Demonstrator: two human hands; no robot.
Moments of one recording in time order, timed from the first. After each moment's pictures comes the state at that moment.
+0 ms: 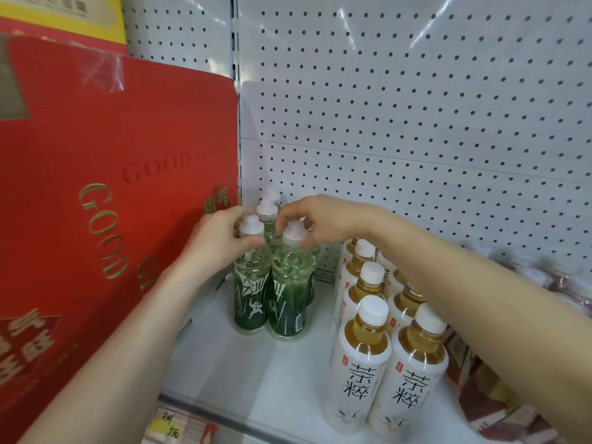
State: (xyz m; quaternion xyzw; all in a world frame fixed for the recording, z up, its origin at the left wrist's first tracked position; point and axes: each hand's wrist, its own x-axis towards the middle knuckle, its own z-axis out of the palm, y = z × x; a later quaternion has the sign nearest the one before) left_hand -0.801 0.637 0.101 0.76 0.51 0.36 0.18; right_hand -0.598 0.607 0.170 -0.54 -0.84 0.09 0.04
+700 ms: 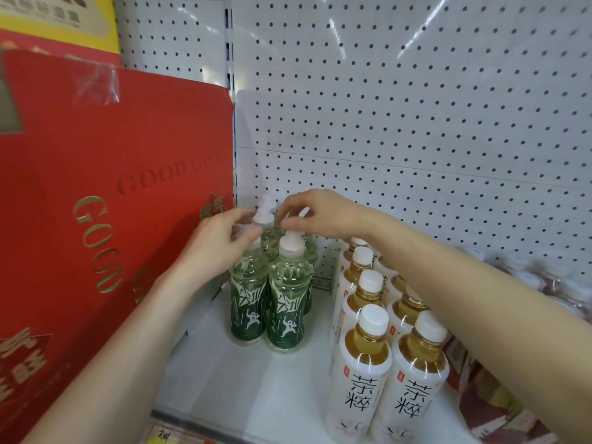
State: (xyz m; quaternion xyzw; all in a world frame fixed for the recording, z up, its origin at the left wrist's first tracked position) left_hand -0.801 0.643 0.110 0.79 0.47 0.37 0.14; right_hand -0.595 0.615 0.179 -0.57 -0.81 0.09 0.14
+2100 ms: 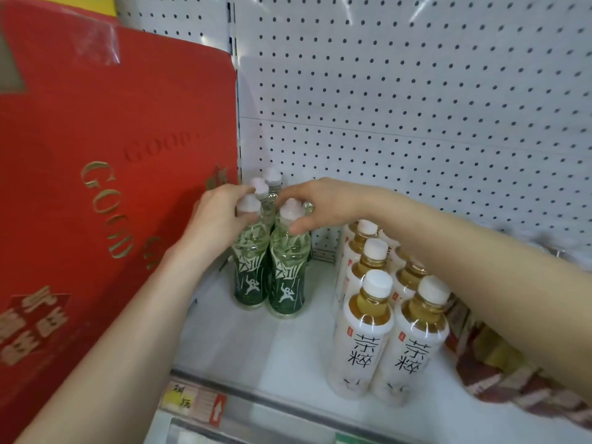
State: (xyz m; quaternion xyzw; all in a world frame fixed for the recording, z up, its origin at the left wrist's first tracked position) left_hand -0.803 0.640 0.099 0.78 0.51 0.36 0.08; right_hand -0.606 0.593 0.170 -0.57 -0.82 0.06 0.01
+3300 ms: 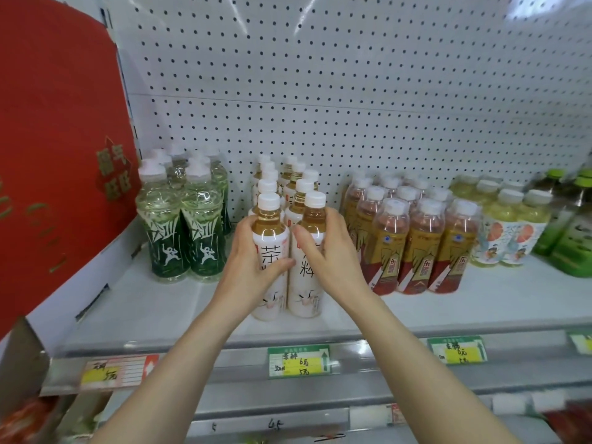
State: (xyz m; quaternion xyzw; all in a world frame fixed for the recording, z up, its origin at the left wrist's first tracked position) left_hand -0.698 0.496 -0.016 0.79 0.29 0.43 0.33; right_hand -0.557 0.417 0.002 -0.66 -0.54 -0.01 0.53
